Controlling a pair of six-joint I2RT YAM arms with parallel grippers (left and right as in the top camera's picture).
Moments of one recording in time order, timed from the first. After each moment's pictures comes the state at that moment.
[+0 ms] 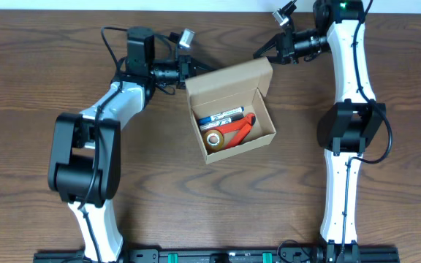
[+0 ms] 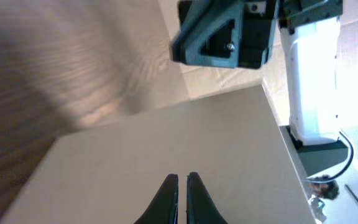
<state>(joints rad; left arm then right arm) -0.20 2.04 1.33 0.20 1.29 -0.72 0.00 2.65 2.73 -1.70 -1.14 -0.34</state>
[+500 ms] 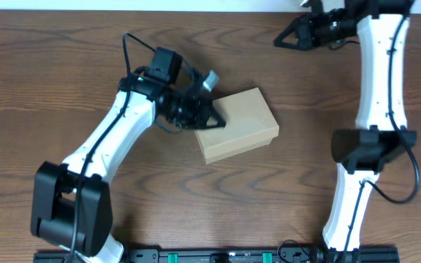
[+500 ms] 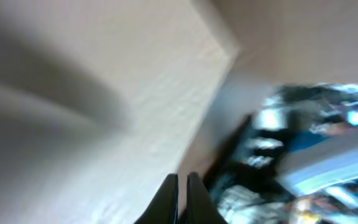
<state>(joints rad) -0.37 1.74 1.34 -0.89 0.83 -0.11 0.00 2.30 2.74 -1.69 -0.75 -0.29</state>
